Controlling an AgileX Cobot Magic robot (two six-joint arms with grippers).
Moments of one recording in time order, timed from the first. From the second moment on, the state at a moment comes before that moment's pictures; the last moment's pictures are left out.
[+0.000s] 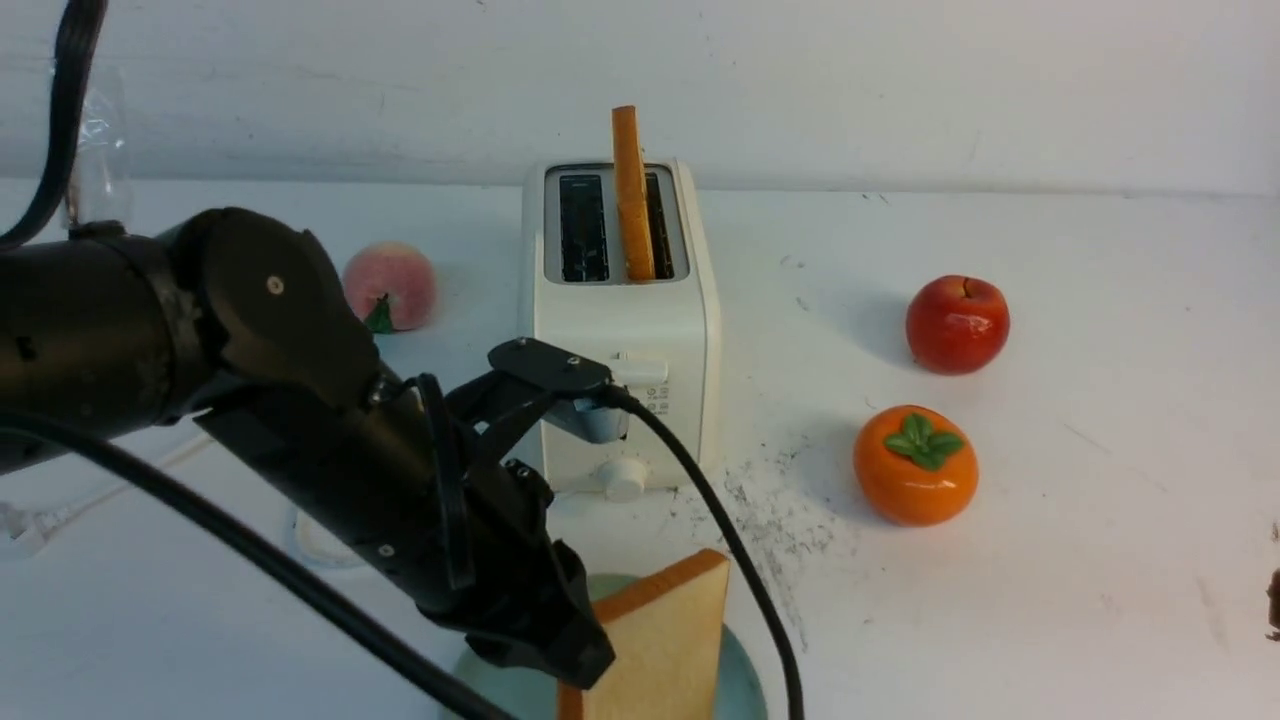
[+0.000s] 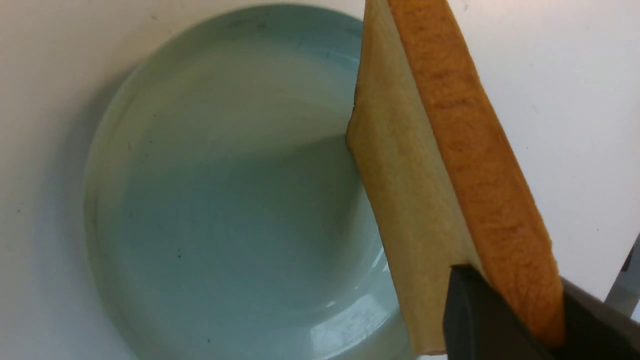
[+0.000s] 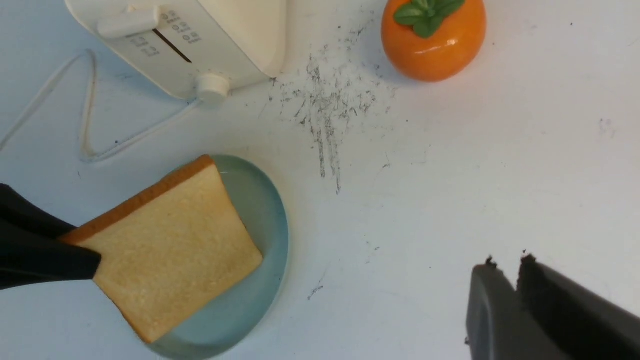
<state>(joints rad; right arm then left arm) -0.02 0.70 -0.72 0.51 0.92 -0.11 -0.47 1.54 -1.05 -0.62 0.93 0.58</state>
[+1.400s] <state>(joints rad) -0.02 0.85 -0.89 0.78 0.94 -0.43 -0.47 1.21 -1.17 0.15 0.98 -0.23</state>
